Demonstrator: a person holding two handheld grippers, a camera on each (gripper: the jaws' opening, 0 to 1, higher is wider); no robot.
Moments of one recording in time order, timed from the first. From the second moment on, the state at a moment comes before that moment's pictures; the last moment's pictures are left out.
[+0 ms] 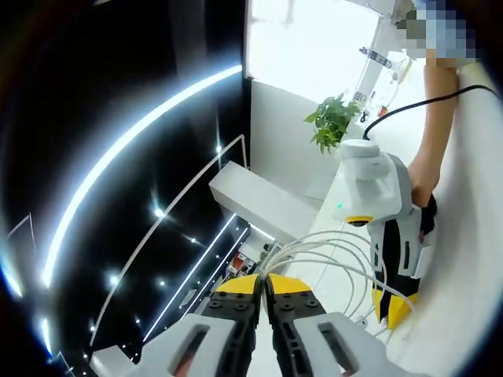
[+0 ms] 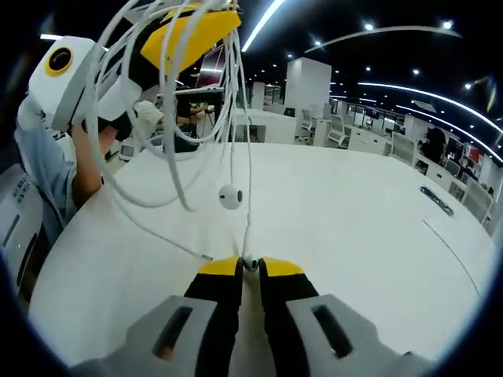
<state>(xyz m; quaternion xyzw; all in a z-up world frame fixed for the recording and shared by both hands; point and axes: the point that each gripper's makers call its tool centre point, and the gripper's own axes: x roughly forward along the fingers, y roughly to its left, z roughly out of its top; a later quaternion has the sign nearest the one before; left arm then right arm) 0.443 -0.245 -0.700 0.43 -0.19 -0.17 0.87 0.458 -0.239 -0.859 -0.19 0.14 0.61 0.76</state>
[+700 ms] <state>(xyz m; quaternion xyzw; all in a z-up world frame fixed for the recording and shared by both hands) 0.445 -0.240 -0.706 0.41 -0.18 -0.18 0.88 0.443 -0.267 -0.826 -0.19 0.11 0.60 0.77</state>
